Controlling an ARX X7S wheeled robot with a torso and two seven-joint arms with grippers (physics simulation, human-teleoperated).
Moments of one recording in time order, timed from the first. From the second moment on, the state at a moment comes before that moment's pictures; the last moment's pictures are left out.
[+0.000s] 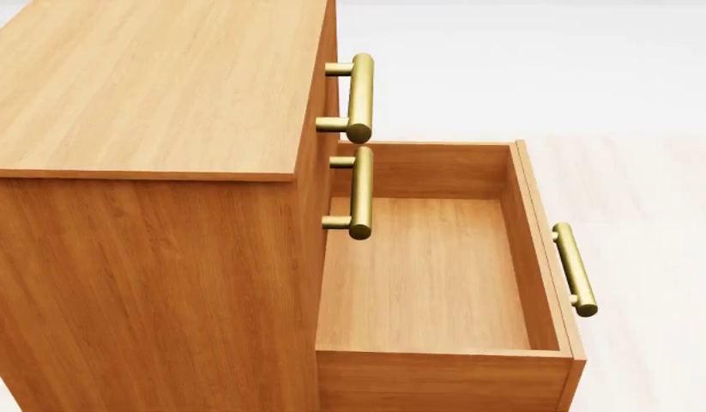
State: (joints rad) left arm 0.38 -0.43 0.35 0.27 -0.11 0.40 -0.48; right arm 0.60 0.46 0.45 -0.16 0.31 1.08 0.40
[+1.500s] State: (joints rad) left arm 0.39 -0.45 0.36 0.32 -0.11 0.37 -0.51; right arm 1.13 0.46 -0.02 0.32 0.21 0.96 0.34
